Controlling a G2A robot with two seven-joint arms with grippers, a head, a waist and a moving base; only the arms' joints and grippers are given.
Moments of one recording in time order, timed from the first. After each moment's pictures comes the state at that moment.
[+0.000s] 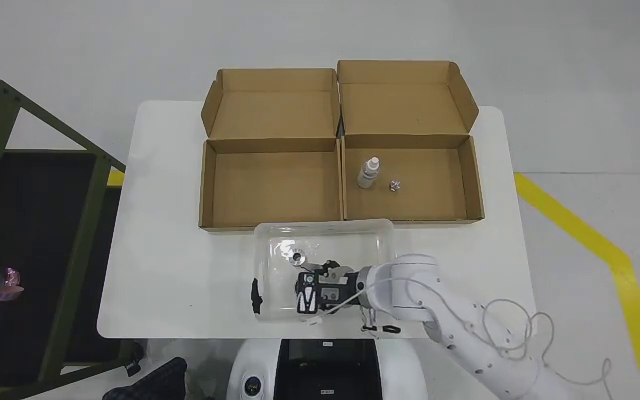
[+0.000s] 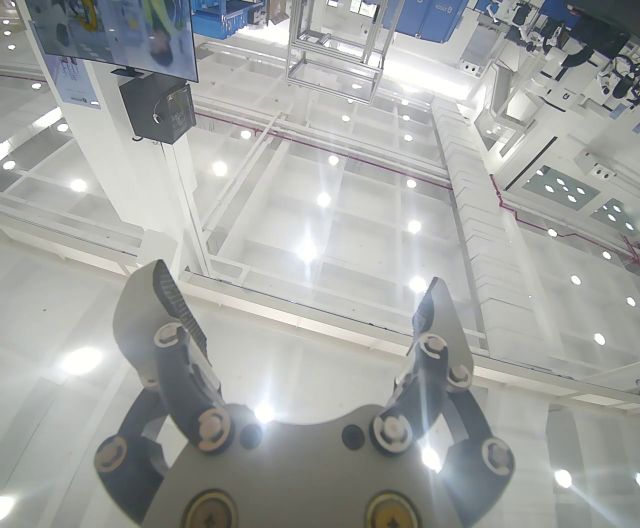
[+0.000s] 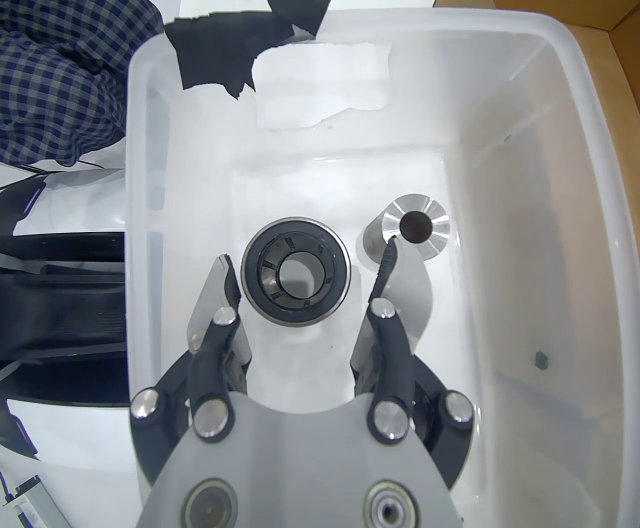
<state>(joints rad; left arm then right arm) -0.11 -0.30 -0.54 -1.19 3.07 0.29 0.07 -1.08 -1.13 0.75 -1.81 -1.24 -0.72 0.65</state>
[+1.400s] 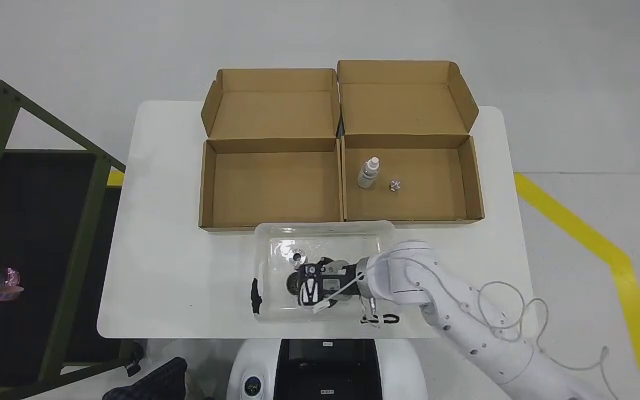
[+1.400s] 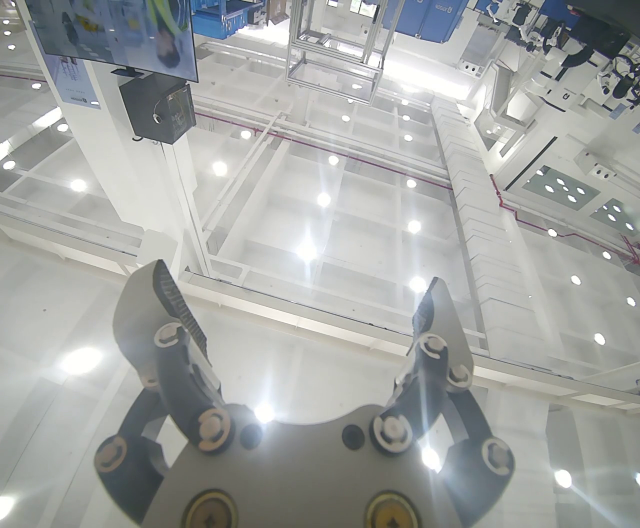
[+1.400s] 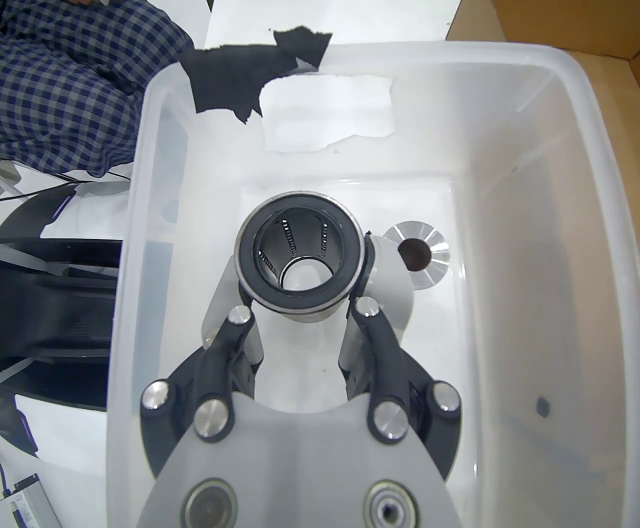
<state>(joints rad) -0.11 -0.30 -0.54 -1.19 3.07 0.29 0.07 -1.02 -1.15 0.76 -1.71 -1.17 -0.82 0.56</state>
